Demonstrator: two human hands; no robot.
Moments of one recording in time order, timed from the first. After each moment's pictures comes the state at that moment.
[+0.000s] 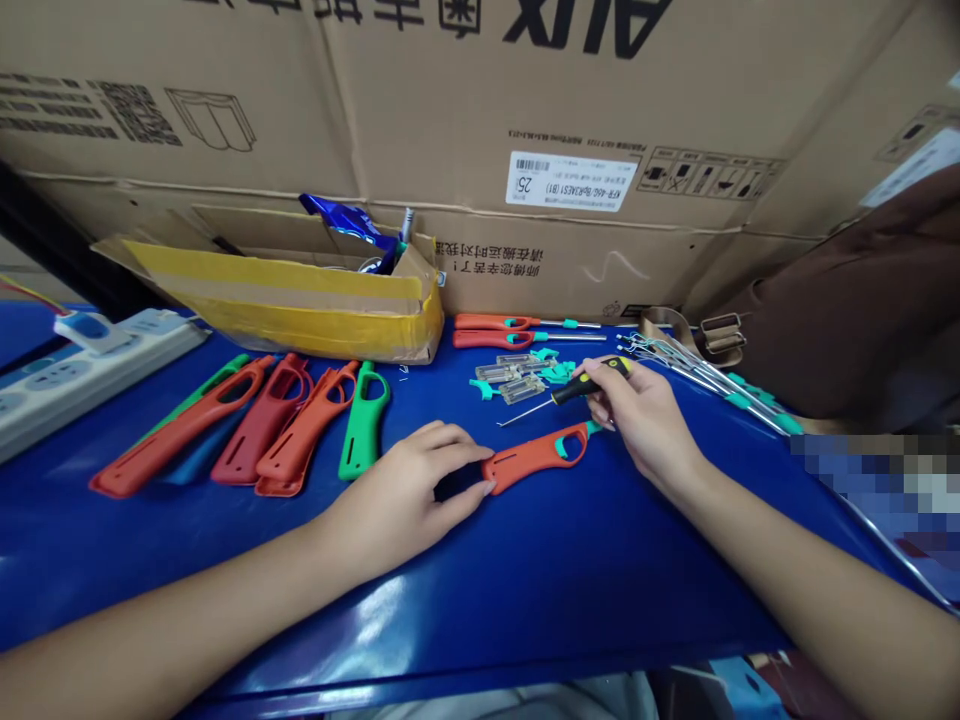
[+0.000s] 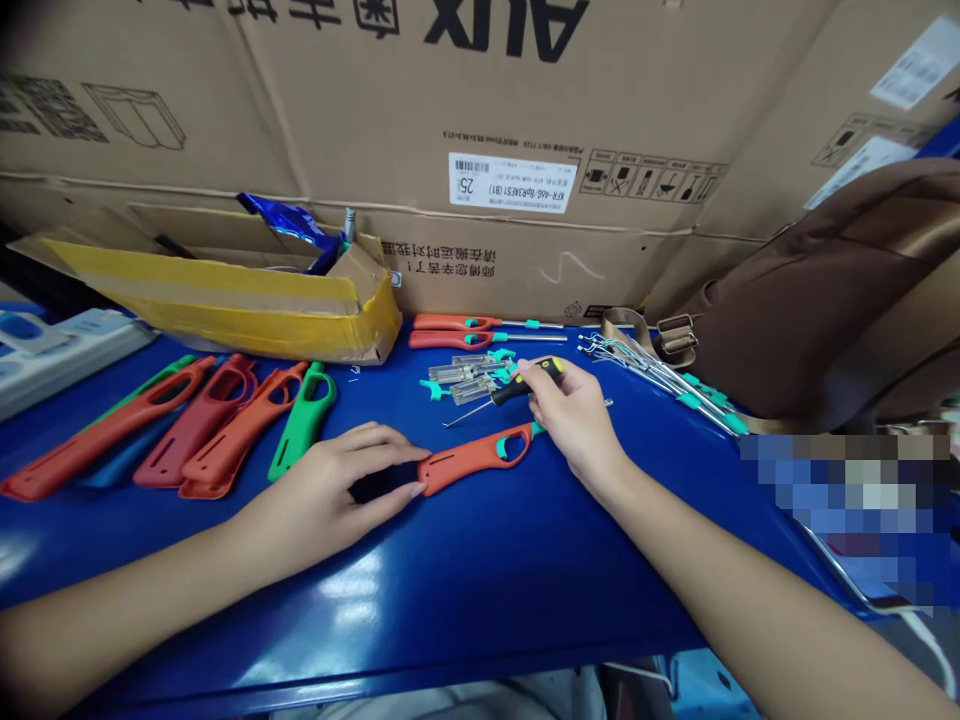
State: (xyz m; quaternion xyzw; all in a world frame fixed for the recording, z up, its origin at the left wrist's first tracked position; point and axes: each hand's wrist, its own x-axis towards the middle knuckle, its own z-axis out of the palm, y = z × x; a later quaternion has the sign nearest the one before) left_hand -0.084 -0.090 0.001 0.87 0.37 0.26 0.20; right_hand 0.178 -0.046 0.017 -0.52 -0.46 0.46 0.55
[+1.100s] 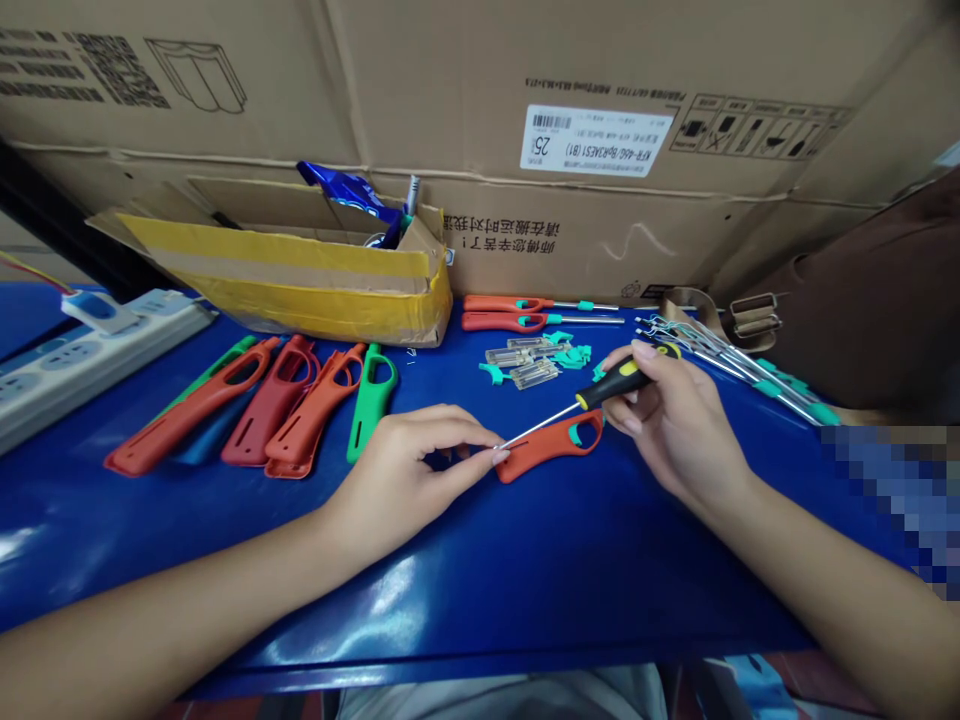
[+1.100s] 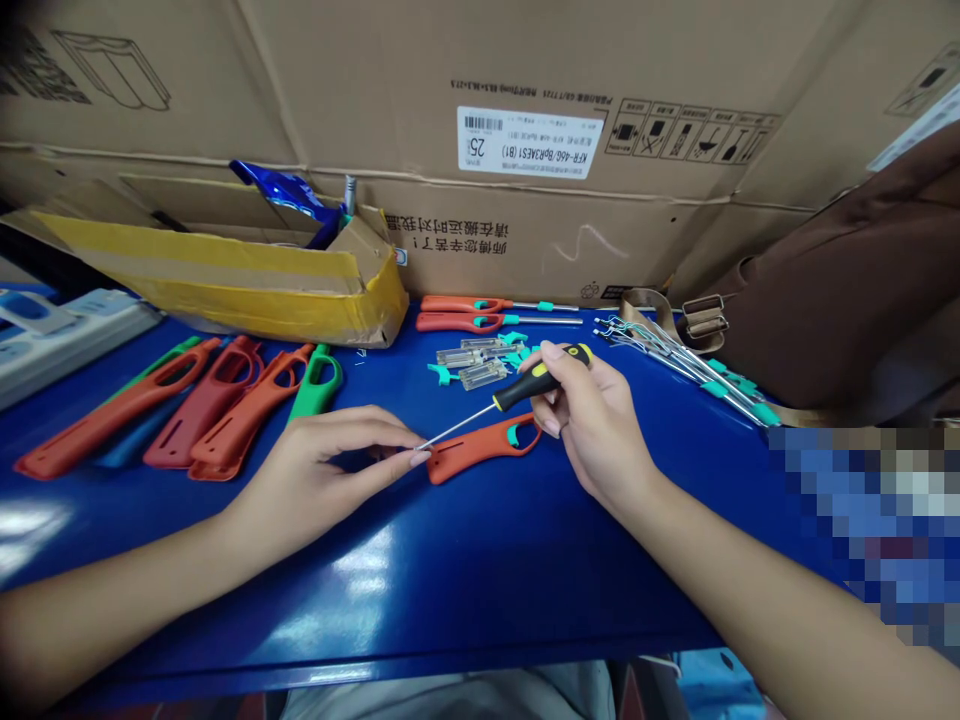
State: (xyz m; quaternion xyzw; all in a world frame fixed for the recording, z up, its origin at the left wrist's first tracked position) left_hand -0.077 -0.092 0.013 0.78 0.38 0.38 0.30; right_hand 0.168 -0.069 0.032 -0.43 -0.46 0.51 0.59
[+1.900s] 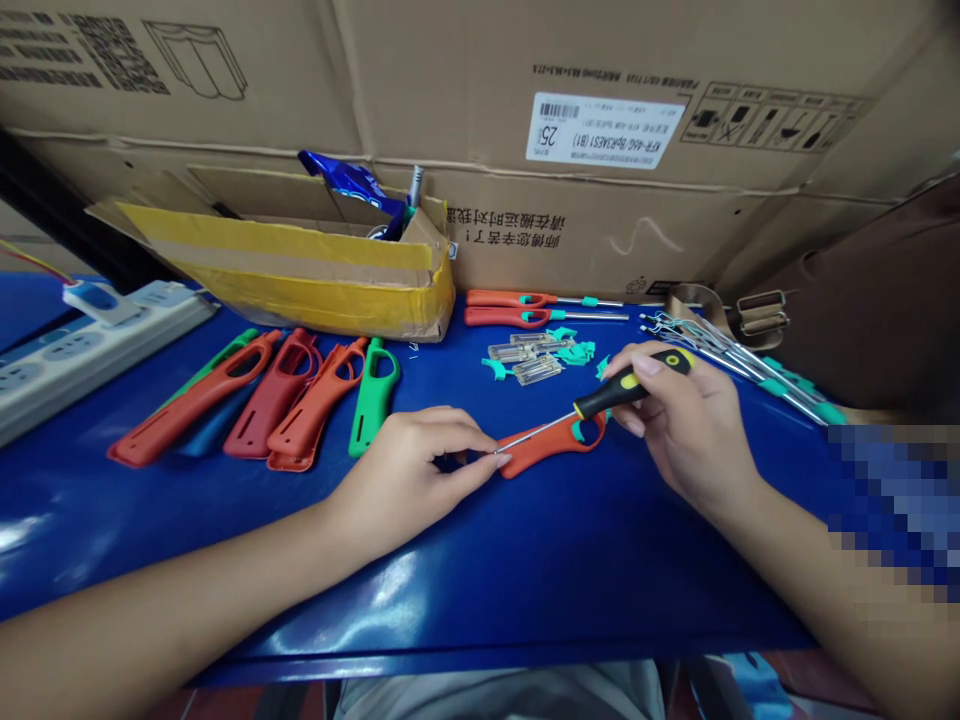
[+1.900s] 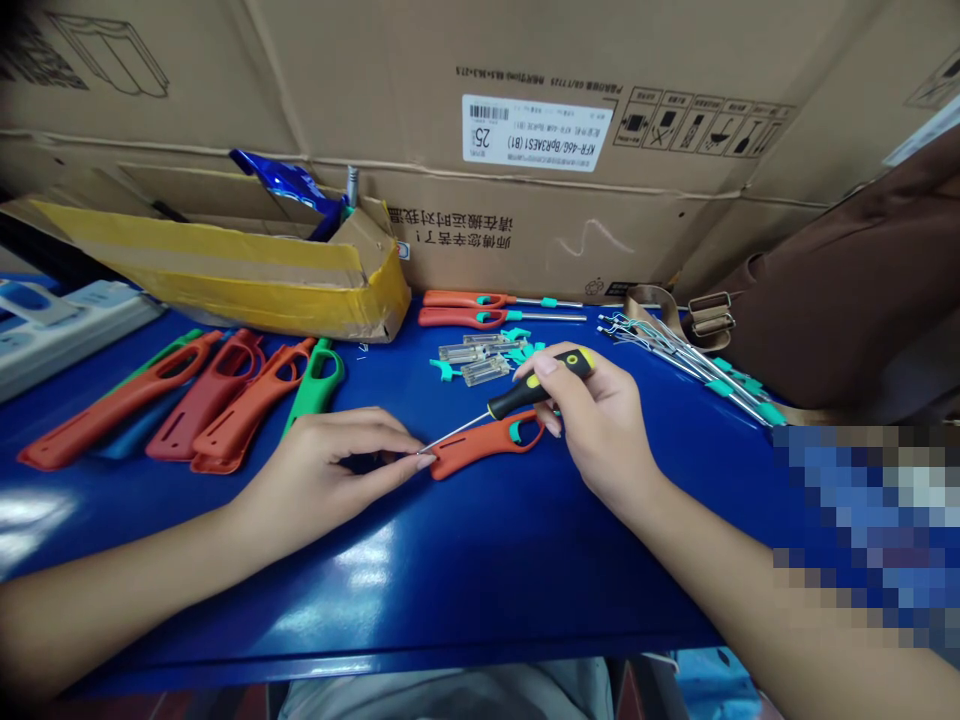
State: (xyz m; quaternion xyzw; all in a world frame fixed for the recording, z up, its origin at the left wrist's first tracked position) left_hand -0.079 -0.093 0.011 0.81 0.38 0.35 0.29; right_hand 0.172 -0.071 0.024 -0.40 -0.55 0.44 0.59
